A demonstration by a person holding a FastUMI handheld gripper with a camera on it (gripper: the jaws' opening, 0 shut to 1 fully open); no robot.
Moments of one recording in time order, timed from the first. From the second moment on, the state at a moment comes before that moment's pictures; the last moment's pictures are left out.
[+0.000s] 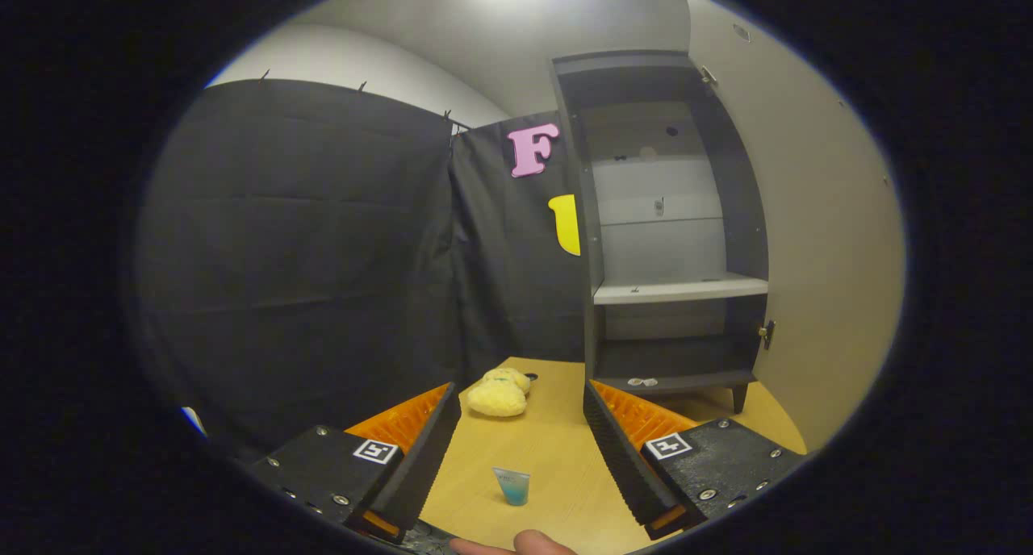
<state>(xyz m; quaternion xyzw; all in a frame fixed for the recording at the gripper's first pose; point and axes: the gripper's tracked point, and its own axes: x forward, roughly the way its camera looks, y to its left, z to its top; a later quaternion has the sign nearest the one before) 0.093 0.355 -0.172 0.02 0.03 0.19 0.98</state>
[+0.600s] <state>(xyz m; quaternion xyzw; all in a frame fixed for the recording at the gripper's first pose) 0.155 0.399 -0.358 -0.01 0.14 0.08 0.99</state>
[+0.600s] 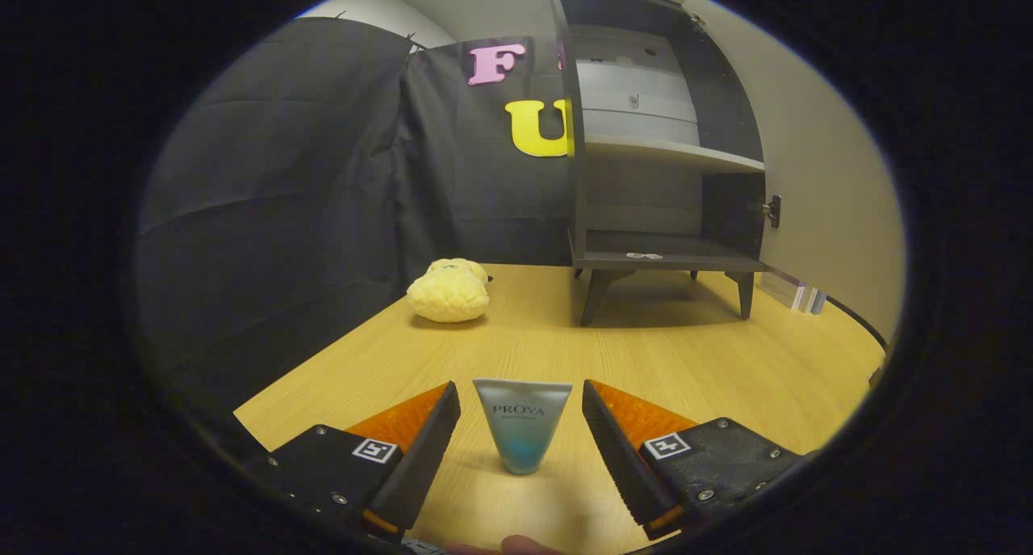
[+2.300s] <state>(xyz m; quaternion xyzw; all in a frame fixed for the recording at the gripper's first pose) 0.204 0.346 -0.202 -0.03 0.06 0.09 0.99</state>
